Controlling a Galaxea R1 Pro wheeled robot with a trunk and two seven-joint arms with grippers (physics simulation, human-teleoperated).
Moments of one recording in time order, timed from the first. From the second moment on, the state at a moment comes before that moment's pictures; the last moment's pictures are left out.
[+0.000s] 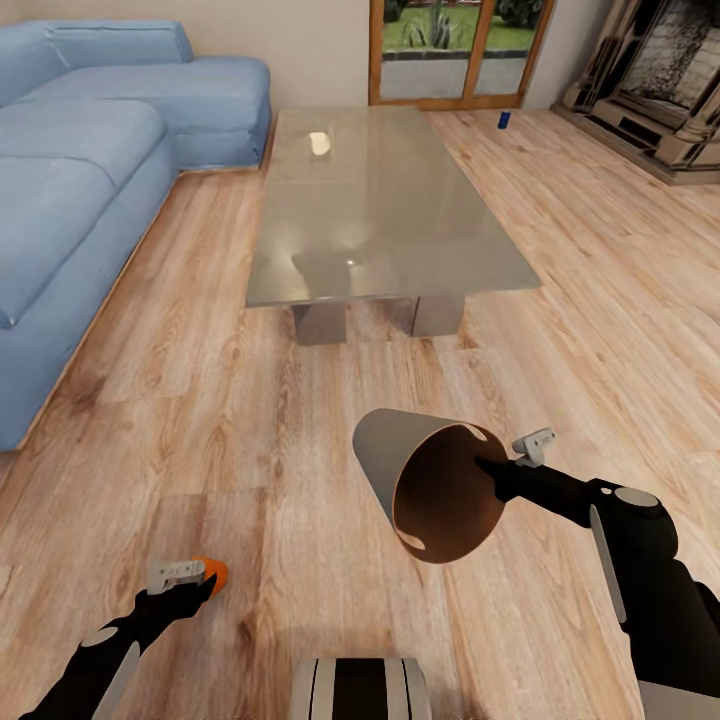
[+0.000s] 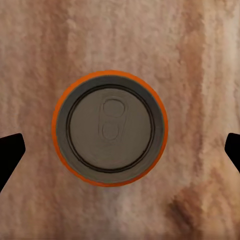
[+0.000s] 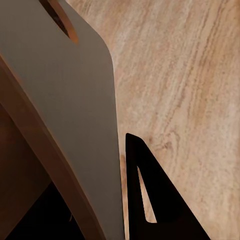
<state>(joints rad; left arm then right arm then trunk) -0.29 0.18 0.12 -0.92 0.15 0.22 -0.18 -0.47 -0.12 -0.20 -1.59 0.18 0.66 0.83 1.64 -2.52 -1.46</state>
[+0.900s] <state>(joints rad) -0.29 0.18 0.12 -0.96 0.15 0.21 -0.19 -0.47 -0.12 -0.20 -1.59 0.21 0.66 0.83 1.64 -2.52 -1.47</state>
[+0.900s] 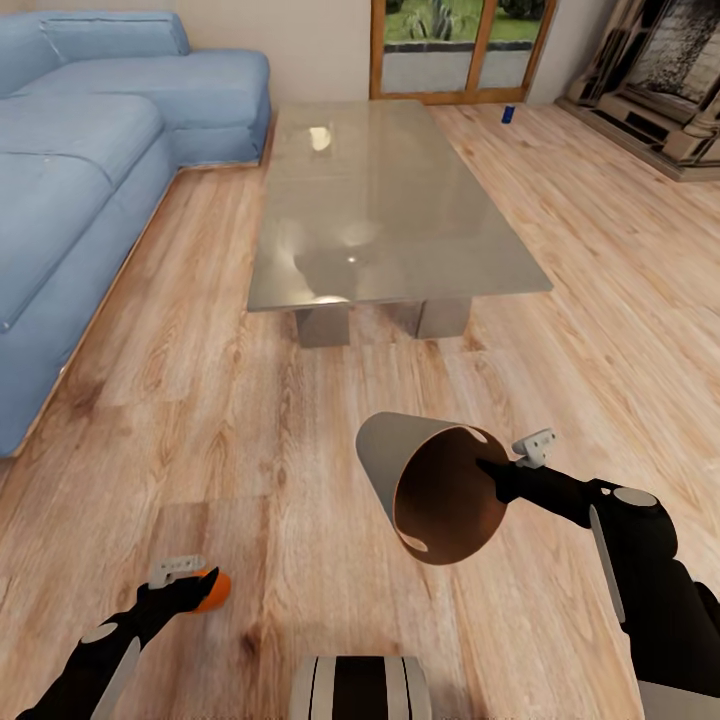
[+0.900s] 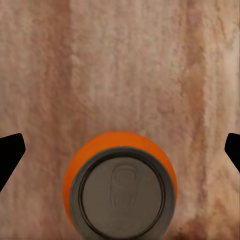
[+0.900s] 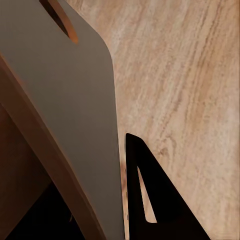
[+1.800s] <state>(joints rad) -0.29 0.18 0.12 -0.96 0.15 0.22 -0.19 -0.47 -0.12 -0.20 -1.59 0.21 0.66 0.83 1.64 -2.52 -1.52</state>
